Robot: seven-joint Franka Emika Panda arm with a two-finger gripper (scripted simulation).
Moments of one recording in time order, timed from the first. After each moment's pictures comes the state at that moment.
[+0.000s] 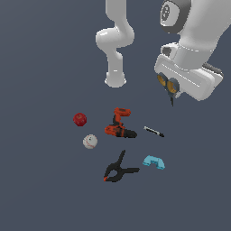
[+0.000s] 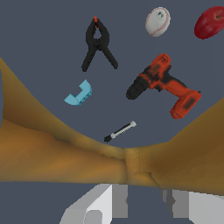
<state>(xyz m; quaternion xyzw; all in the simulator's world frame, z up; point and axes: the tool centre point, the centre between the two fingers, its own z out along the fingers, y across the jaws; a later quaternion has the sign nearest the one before) -0.035 0.212 0.321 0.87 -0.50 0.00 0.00</state>
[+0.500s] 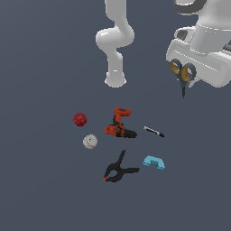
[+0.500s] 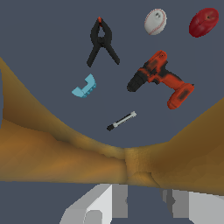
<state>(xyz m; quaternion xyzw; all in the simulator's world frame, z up) -0.044 0.244 0.361 0.87 -0.50 0.00 0.00</state>
